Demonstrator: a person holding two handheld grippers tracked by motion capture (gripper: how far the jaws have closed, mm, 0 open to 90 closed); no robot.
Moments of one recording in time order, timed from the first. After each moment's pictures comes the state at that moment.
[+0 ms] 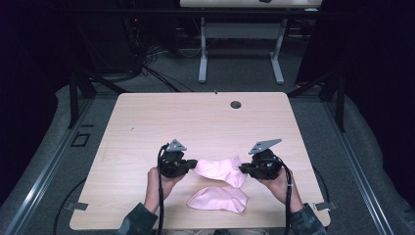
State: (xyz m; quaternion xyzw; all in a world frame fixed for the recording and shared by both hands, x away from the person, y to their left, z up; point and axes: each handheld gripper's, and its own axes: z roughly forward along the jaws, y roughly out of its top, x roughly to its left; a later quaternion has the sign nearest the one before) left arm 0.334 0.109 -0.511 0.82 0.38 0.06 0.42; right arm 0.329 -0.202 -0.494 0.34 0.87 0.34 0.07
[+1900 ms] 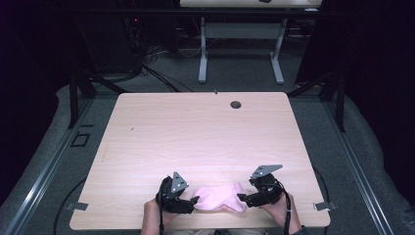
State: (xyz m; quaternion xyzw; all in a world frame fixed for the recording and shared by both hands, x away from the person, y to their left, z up) left arm 0.271 0.110 -0.554 0.85 0.35 0.16 0.35; right arm 0.289 -0.209 -0.546 0.37 0.86 0.34 0.08
